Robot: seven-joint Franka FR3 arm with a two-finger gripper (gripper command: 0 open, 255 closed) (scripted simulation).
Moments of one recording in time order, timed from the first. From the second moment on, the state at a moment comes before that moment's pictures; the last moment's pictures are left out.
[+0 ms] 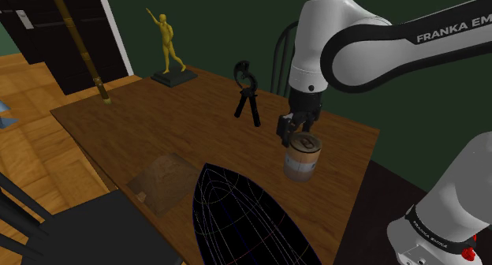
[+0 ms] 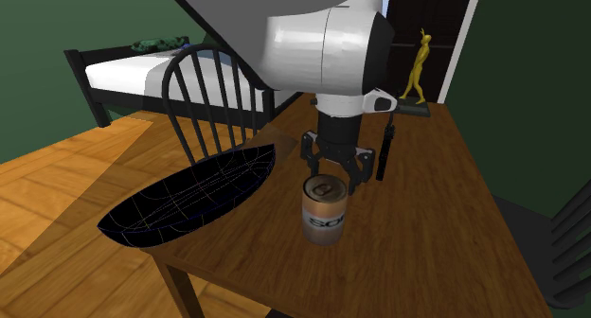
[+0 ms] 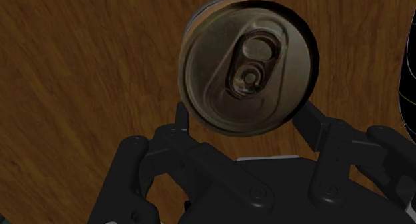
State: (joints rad) arm 0.10 -0.47 0.38 -2.48 0.20 2.04 0.34
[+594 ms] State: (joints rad) arm 0.09 -0.49 0.37 -2.41 0.19 1.95 0.34
